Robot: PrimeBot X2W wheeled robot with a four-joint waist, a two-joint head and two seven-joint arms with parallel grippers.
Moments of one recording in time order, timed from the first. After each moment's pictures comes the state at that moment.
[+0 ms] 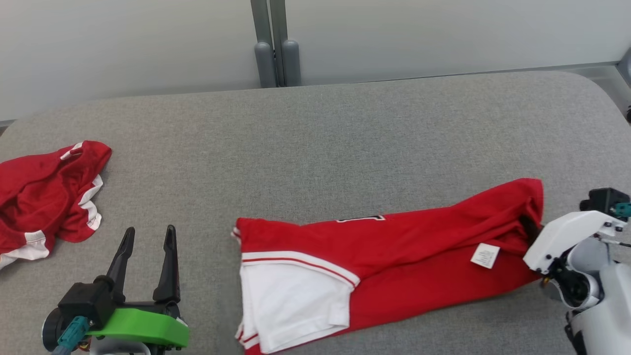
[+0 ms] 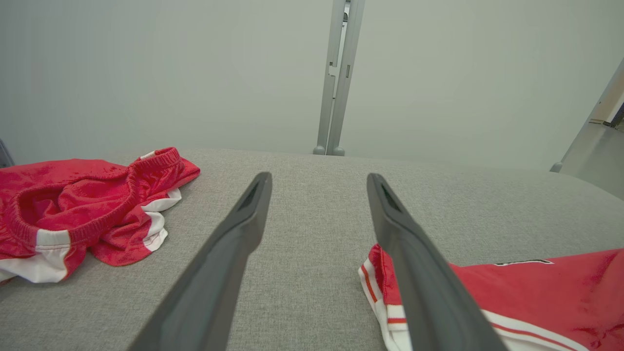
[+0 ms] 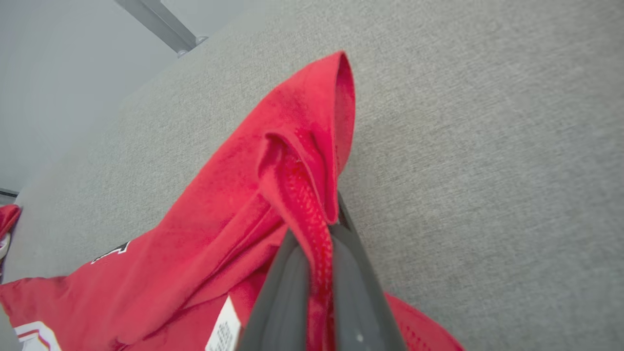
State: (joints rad) left arm -0.02 0.23 -0.18 0.13 -0.43 -0.01 -0.26; right arm -0.33 -0.15 -0.17 0.53 0.52 0.13 0.37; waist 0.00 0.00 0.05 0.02
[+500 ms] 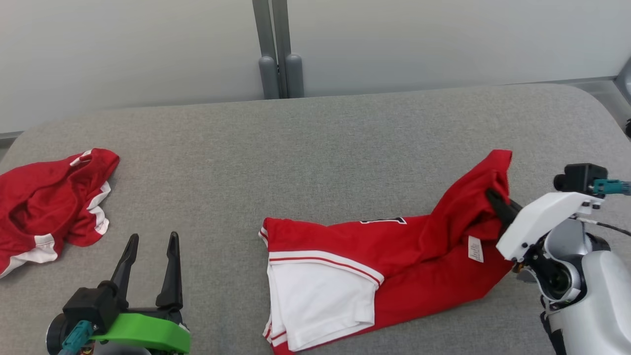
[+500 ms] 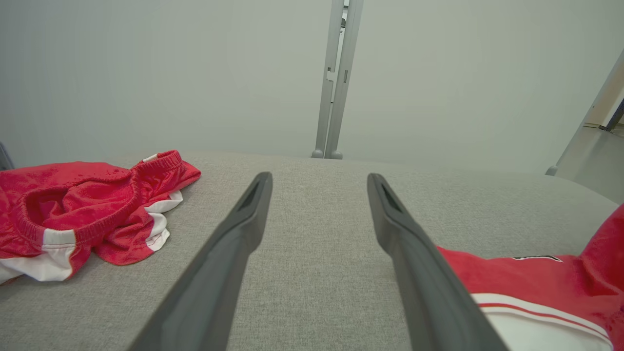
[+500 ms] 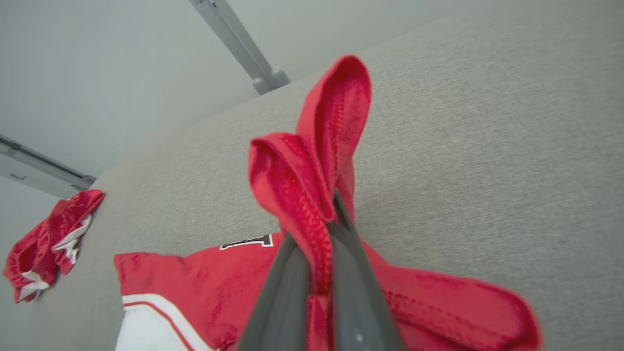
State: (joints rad) left arm -0.01 0.22 -0.17 0.15 -0.42 -0.02 -0.26; right arm -0.29 -0.12 -0.11 0.25 0.53 0.13 0.47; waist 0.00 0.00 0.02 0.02
